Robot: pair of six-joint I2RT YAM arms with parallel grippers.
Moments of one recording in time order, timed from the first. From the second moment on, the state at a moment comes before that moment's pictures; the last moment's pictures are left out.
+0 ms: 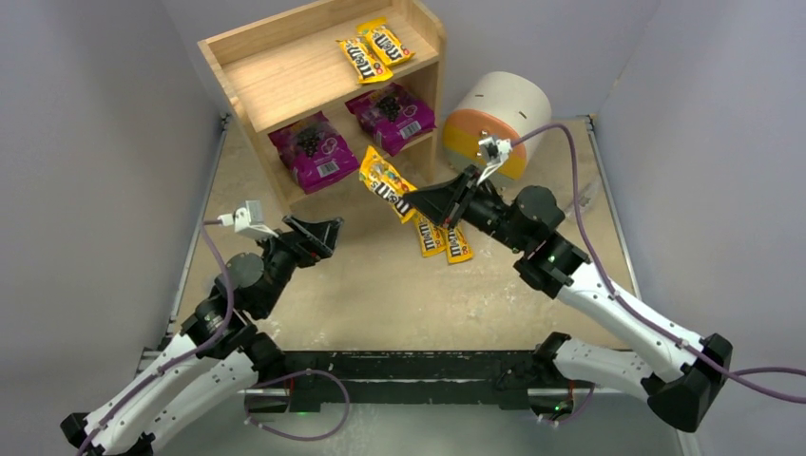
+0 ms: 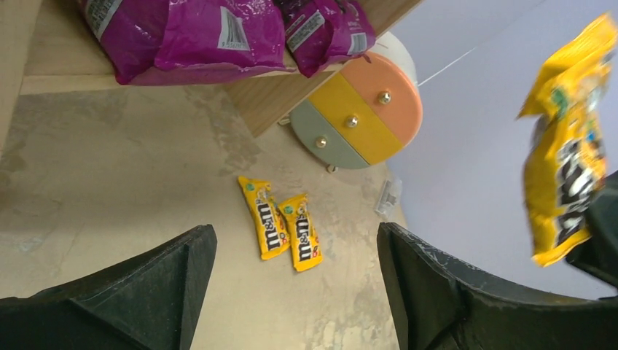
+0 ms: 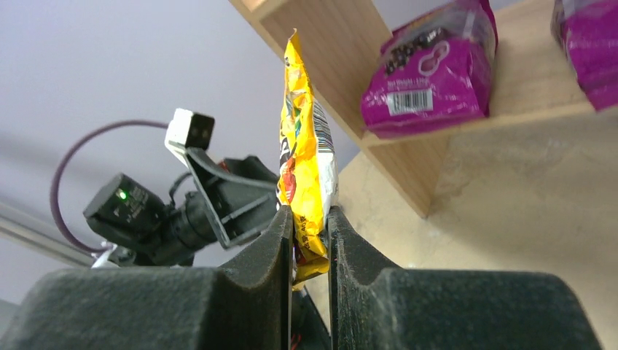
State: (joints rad) left arm -0.77 0.47 0.62 -0.21 -0.45 -0.81; right arm 0.77 1.00 0.92 0.19 -0.24 0.72
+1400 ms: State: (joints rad) left arm -0.77 0.55 0.62 -0.26 -0.35 -0.72; right arm 0.77 1.86 1.89 0.25 -0.15 0.72
